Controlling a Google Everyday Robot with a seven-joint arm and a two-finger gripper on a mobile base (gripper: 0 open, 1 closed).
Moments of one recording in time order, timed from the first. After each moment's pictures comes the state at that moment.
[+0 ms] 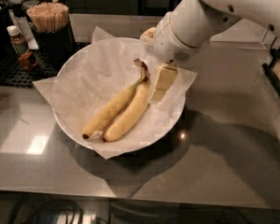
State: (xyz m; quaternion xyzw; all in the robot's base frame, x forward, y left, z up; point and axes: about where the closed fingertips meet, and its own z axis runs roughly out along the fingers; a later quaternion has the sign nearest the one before) arm 0.552 -0.017 0.919 -0.74 0.61 0.03 0.30
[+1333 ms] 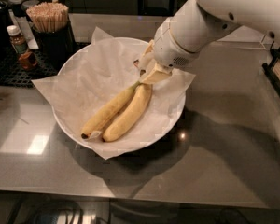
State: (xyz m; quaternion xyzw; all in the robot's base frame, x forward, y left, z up) arm 0.549 -0.015 0.912 -0.73 0.61 0.03 0.30
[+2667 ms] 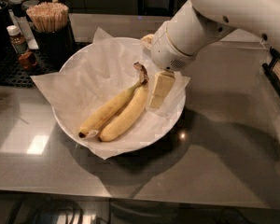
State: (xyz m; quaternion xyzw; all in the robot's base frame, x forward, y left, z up) arm 0.549 -0.014 0.903 -0.73 0.62 0.04 0.29
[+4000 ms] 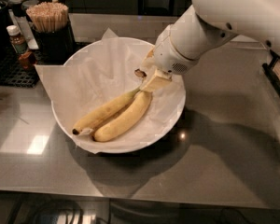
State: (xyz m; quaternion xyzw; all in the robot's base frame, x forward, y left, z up) arm 0.548 -0.016 0.895 -0.71 0.63 0.04 0.30
